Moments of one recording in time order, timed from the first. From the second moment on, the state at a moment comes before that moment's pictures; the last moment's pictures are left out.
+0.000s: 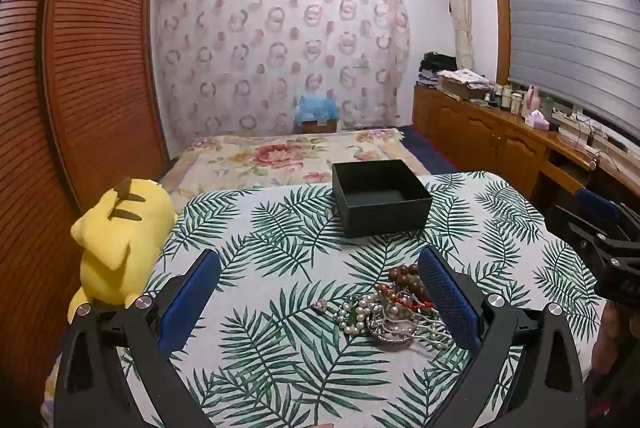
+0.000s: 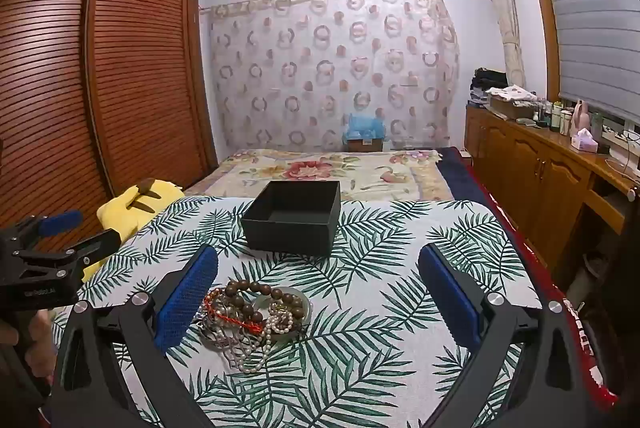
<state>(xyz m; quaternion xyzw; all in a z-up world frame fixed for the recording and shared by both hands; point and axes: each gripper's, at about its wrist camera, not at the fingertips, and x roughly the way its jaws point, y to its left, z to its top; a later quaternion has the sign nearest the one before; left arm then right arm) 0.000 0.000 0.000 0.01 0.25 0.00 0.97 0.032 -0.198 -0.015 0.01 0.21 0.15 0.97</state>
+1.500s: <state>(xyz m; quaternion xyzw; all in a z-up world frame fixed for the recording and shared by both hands) 0.000 0.001 0.000 0.01 0.24 0.00 0.97 0.032 -0.198 -0.016 0.01 0.21 0.14 0.97</state>
